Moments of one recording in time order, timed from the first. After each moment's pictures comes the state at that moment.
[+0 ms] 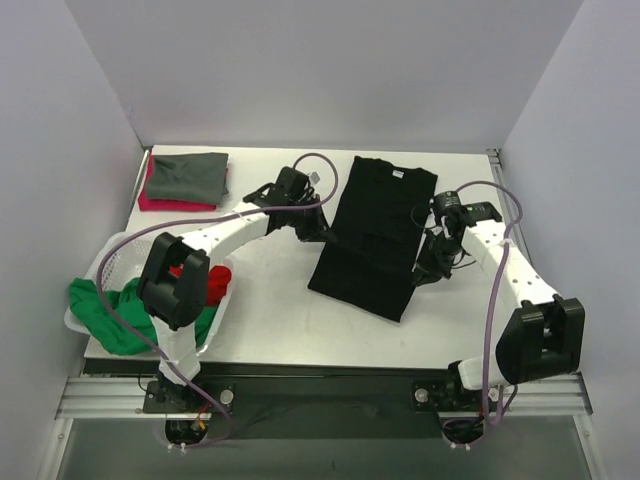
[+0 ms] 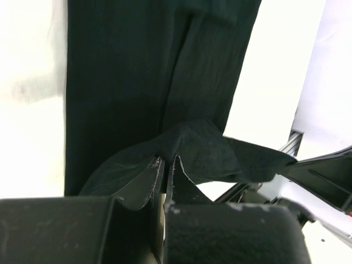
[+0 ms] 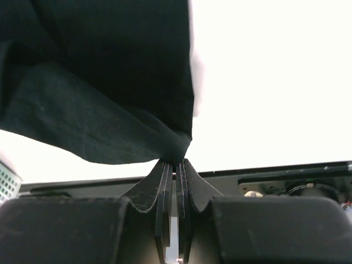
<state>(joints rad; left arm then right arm) -0.59 1.87 1.43 -0.41 0.37 -0.77 0.20 1.40 1.12 -1.12 -0.11 0.62</state>
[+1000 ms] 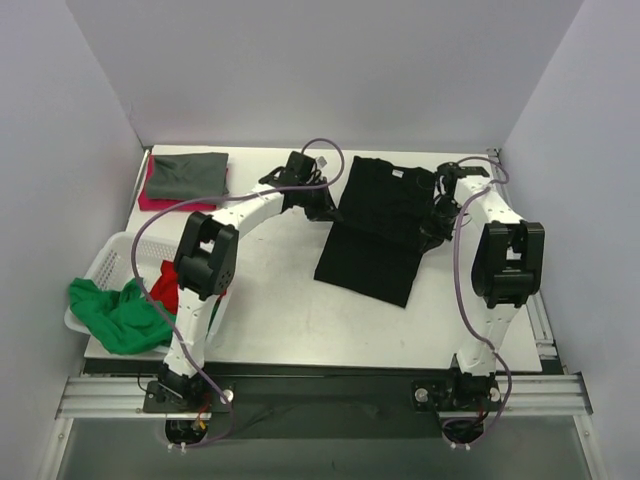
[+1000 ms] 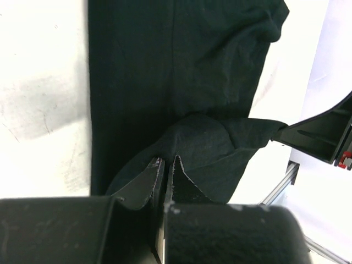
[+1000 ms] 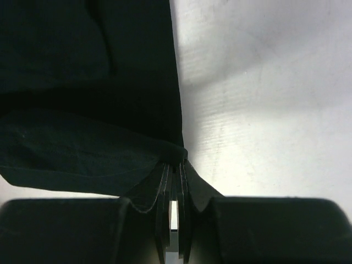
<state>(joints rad) -0.52 2.23 1.82 -0.40 0.42 -0.74 0.02 1.94 1.51 -1.06 -0.09 0.43</state>
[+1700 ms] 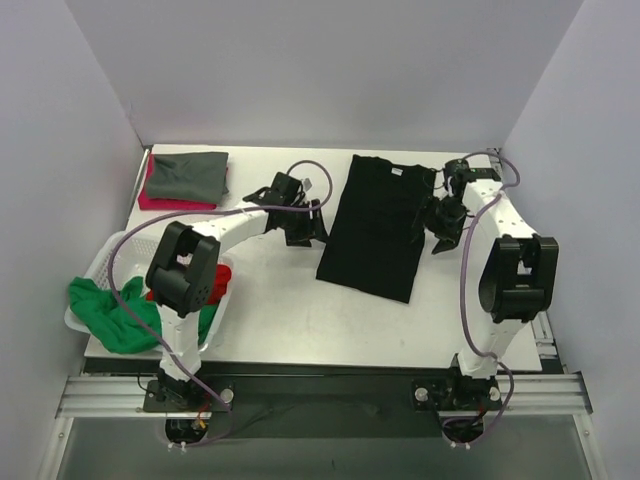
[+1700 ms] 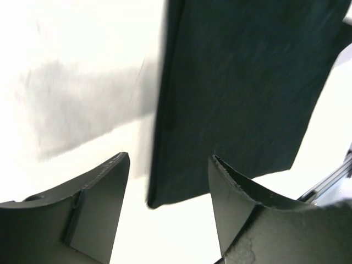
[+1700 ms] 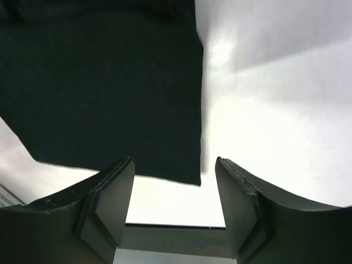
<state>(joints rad) -0.51 2.02 1.48 -0.38 0.32 -0.62 0.02 1.85 1.50 -1.04 -0.13 0.43</state>
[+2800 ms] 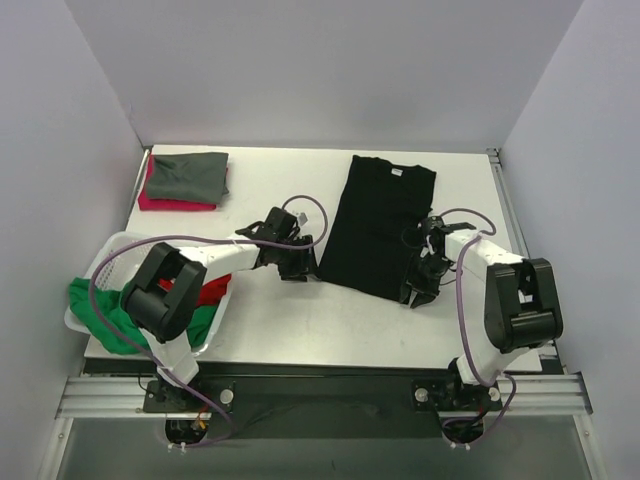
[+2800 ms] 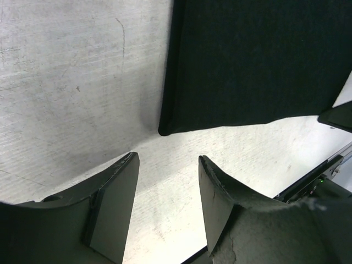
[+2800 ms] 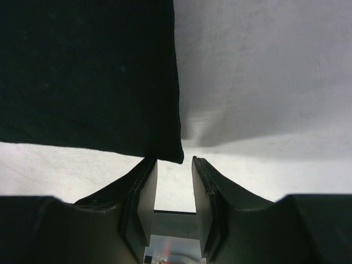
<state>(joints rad) -0.59 1.78 1.05 -0.25 0.31 -0.66 0.16 1.60 0.89 -0.83 -0.18 0.52</state>
